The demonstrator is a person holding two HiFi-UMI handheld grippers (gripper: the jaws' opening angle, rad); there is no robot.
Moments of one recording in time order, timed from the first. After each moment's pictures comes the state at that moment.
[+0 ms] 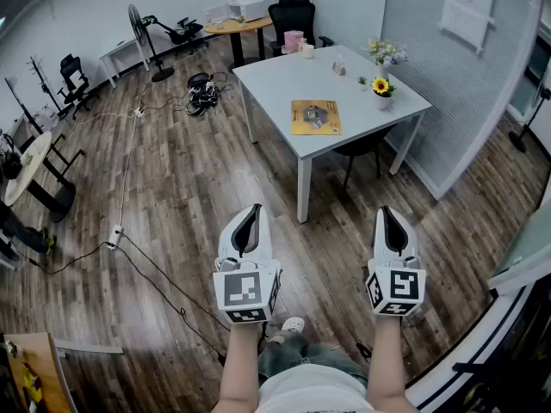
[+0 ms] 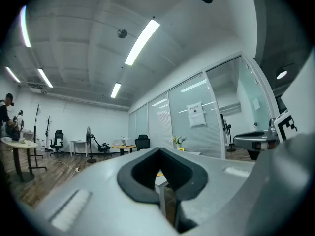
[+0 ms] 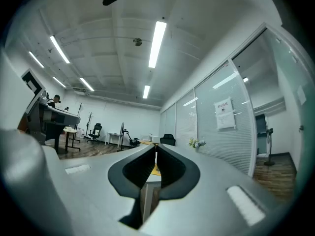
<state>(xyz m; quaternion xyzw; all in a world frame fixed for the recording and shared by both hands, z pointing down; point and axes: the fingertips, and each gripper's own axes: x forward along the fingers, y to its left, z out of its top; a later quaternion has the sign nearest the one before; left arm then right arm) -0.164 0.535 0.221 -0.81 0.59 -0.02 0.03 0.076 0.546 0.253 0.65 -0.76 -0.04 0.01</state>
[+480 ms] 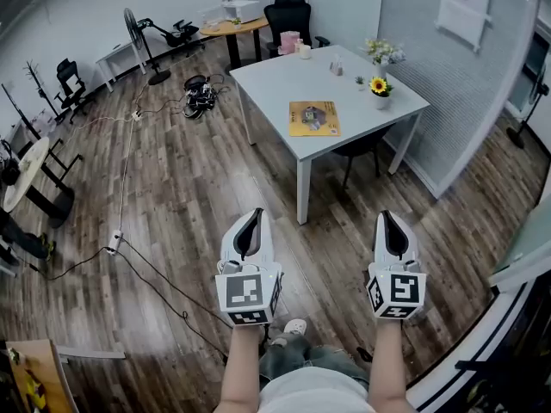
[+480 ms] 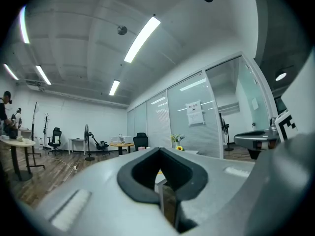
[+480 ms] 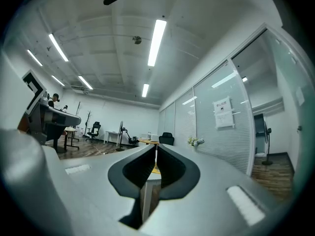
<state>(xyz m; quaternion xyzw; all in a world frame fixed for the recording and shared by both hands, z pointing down) -0.164 0.526 0.230 -0.81 0.58 -0.02 0.01 0.076 0.543 0.260 0.66 -0.75 -0.04 0.02</state>
